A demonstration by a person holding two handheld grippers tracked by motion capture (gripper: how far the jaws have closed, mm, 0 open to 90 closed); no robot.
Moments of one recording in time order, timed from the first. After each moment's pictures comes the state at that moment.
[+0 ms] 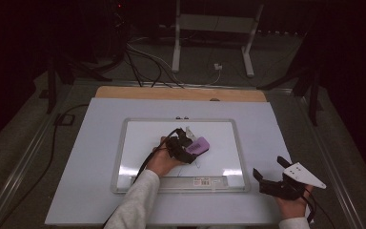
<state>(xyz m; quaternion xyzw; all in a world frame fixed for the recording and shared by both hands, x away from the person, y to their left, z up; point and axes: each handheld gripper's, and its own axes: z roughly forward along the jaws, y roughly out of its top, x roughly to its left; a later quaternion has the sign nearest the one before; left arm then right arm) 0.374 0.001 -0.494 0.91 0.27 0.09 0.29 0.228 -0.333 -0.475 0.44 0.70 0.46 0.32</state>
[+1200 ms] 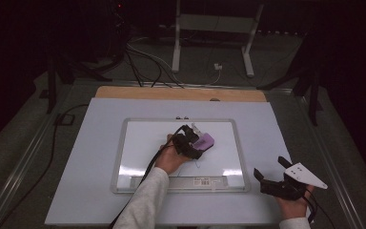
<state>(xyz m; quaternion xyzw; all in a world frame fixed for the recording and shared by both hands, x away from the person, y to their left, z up) 0.389 -0.019 -0.495 0.90 0.31 0.10 0.29 0.227 -0.336 -0.475 0.45 0.70 0.46 0.32</state>
